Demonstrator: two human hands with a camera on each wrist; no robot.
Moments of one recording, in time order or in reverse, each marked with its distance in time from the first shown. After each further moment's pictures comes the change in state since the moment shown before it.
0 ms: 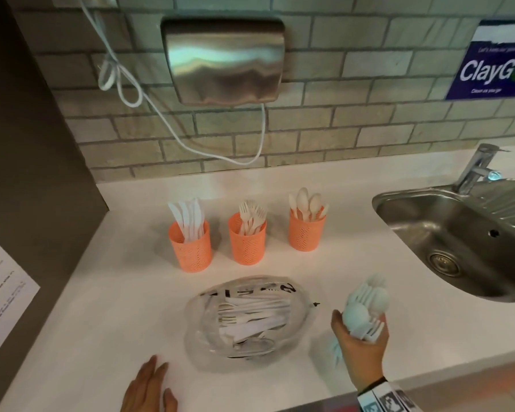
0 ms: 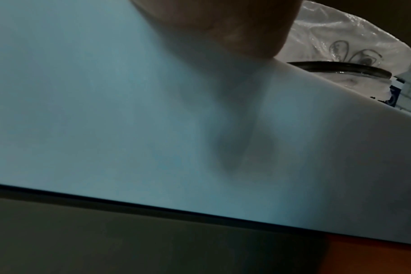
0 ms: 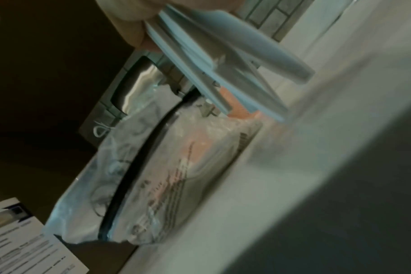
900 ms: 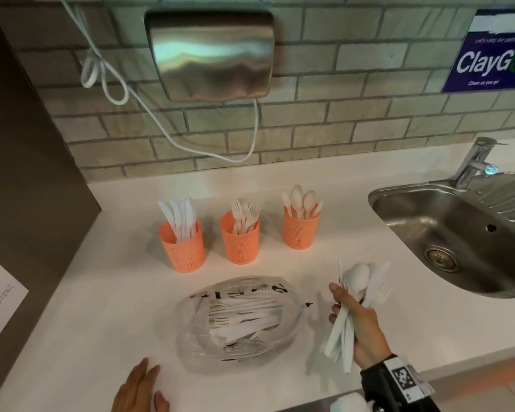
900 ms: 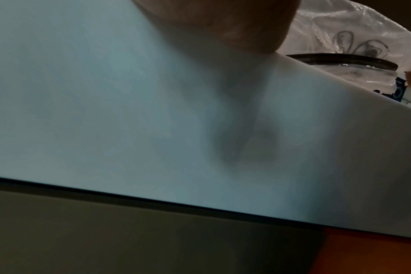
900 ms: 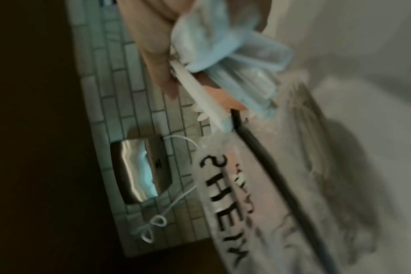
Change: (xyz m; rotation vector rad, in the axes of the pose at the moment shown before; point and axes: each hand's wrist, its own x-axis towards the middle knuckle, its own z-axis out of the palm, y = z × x) left_hand 0.004 -0.006 0.007 0.005 0.102 0.057; right_hand 0.037 -0.018 -0.003 0.355 -0.166 0.686
